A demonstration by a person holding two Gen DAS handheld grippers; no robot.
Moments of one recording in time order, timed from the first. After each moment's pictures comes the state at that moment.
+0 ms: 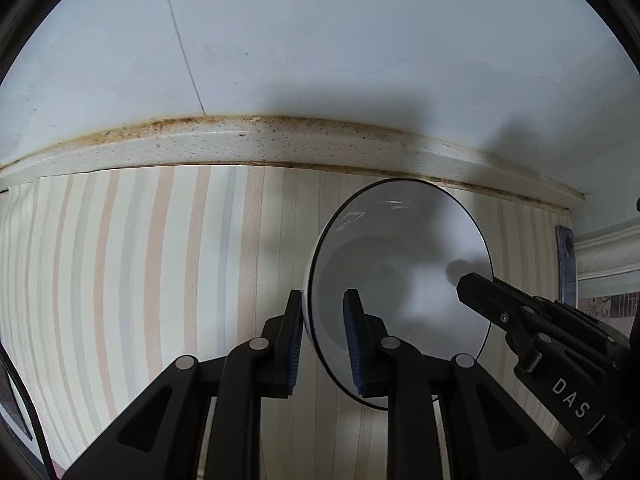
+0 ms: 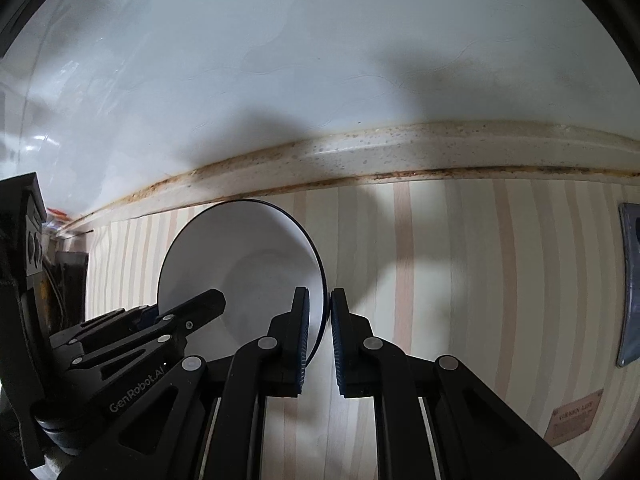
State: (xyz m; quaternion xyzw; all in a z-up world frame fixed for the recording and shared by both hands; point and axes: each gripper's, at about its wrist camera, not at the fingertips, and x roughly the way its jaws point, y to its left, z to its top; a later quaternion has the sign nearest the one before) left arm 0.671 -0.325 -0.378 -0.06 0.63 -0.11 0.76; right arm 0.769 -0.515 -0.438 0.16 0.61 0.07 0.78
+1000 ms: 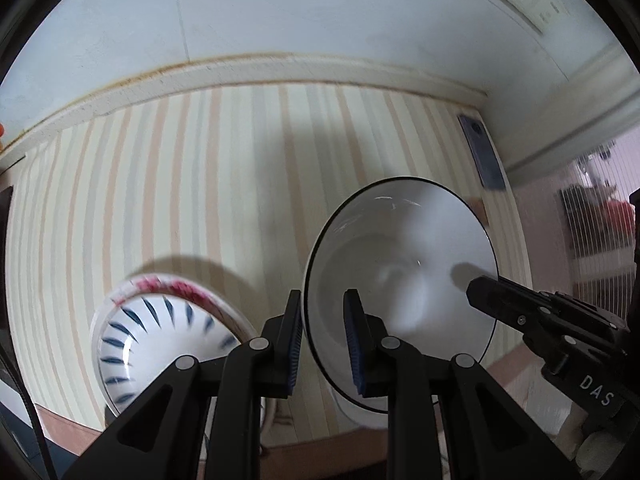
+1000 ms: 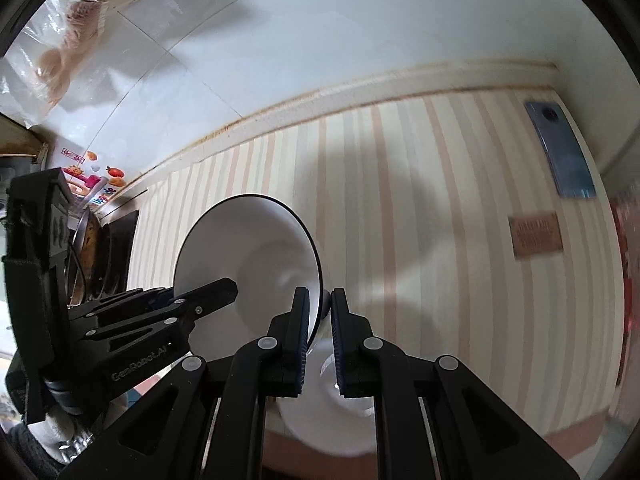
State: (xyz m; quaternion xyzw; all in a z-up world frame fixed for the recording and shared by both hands) left arm 0.501 -0.329 -0.309 -0.02 0.64 -0.20 0.74; right arm 0.556 -0.532 -0.334 0.19 0.58 0.08 0.79
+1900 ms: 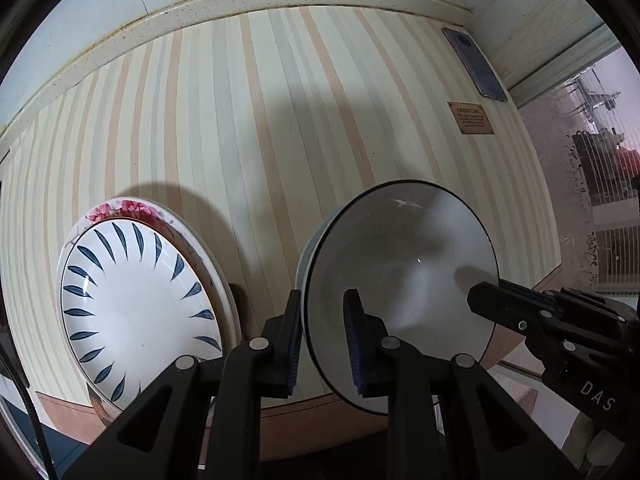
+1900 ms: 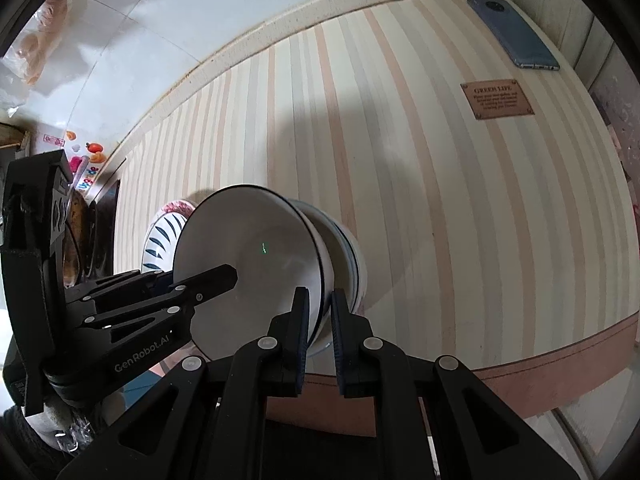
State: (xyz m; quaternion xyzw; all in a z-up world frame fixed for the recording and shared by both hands) left arm 0.443 -0.361 -0.346 0.05 0.68 -0.20 0.70; right arm 0.473 -0.555 -0.395 0.23 0.63 0.06 0.74
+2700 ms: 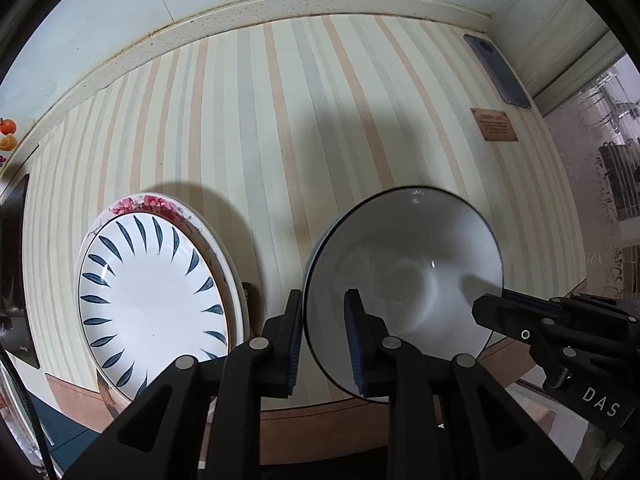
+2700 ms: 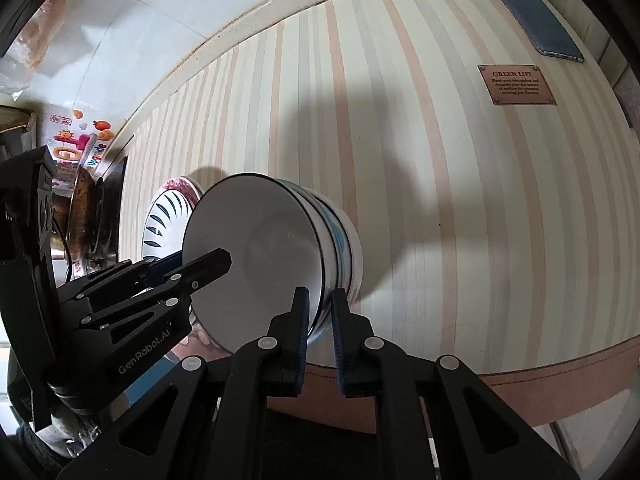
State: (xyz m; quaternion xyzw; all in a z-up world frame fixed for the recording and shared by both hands) left arm 0.437 -0.371 -0.350 0.07 0.68 -0.15 0.71; right arm 0.485 -0.564 -0.415 0.22 0.65 0.10 0.72
